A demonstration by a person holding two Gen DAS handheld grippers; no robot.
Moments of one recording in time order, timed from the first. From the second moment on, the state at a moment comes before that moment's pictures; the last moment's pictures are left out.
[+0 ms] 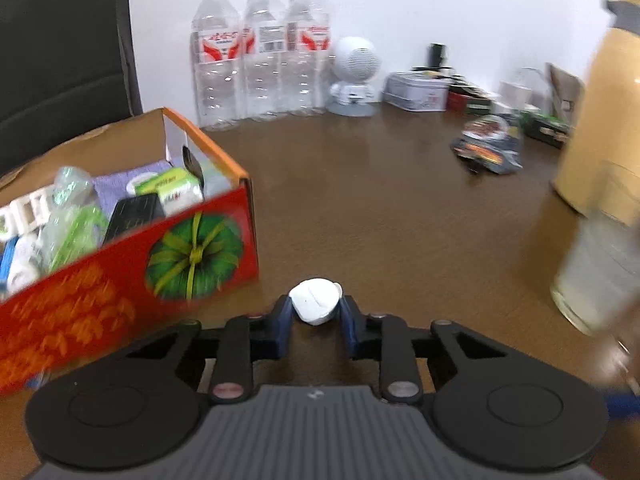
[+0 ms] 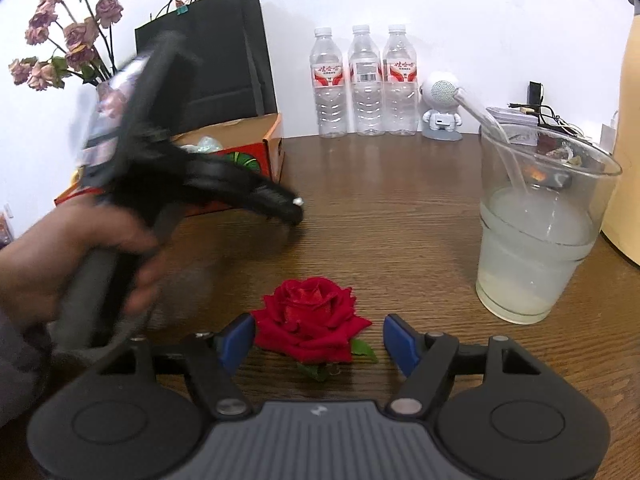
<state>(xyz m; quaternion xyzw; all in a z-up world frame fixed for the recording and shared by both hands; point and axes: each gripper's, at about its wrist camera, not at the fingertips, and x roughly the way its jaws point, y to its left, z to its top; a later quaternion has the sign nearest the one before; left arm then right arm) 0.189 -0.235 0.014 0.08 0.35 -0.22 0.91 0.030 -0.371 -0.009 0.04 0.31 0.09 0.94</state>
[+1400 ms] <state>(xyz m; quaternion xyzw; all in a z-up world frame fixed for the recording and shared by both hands) 0.156 0.031 0.046 -0.05 0.31 -0.02 0.95 0.038 -0.245 0.037 0.00 0.31 0.18 0.93</state>
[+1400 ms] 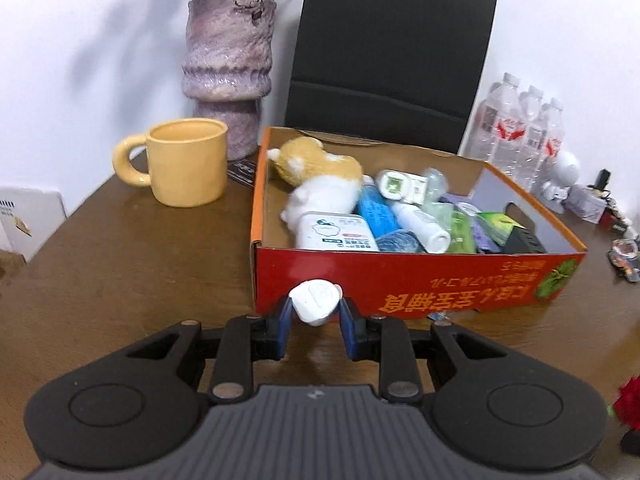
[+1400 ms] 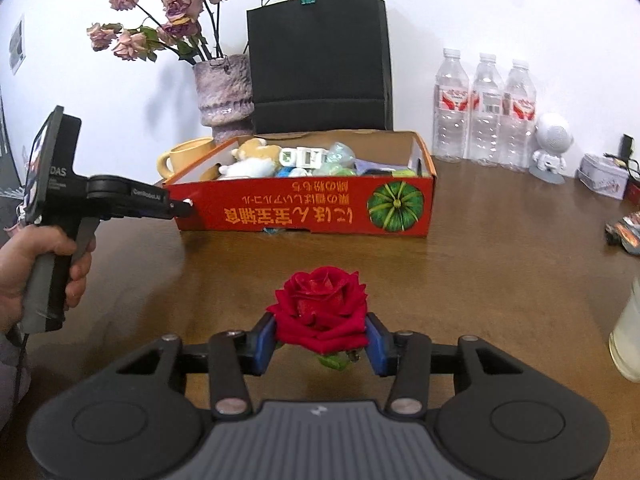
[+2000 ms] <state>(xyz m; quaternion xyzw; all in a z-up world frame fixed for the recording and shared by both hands) 0.244 0.014 0.111 -0.07 0.35 -0.11 0.93 0.254 -0.227 0.119 0.04 0.35 0.19 0.92</state>
